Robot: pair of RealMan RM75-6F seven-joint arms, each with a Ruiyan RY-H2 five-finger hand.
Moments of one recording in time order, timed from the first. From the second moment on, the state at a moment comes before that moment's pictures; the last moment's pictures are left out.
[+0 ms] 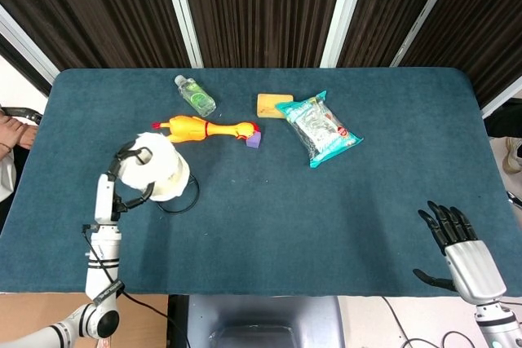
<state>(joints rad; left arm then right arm) -0.43 -1.69 -0.33 -1.30 1.38 1.42 -0.62 0.04 -1.09 -0.05 -1.61 -1.72 1.55 -0.02</state>
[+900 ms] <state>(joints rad) -0.31 -1.26 -0.48 -1.68 1.32 1.51 -0.56 0.03 -1.09 -0.06 -1.61 -1.74 1.56 -0.01</state>
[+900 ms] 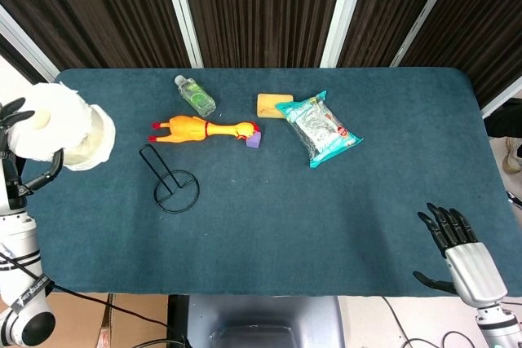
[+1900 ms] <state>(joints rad) -0.31 -1.68 -0.16 -1.04 1.43 1.41 -0.60 0.03 -1.09 -0.06 -1.61 -1.74 1.55 -0.02</state>
